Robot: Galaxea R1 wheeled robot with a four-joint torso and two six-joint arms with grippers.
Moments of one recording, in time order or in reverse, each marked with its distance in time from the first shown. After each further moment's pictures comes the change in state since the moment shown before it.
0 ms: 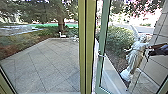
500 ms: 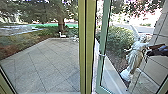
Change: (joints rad) left arm 0.000 0.000 0.000 -0.001 0.018 0.000; right arm -0.003 0.007 -0.003 -0.009 0.022 0.000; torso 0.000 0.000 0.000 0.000
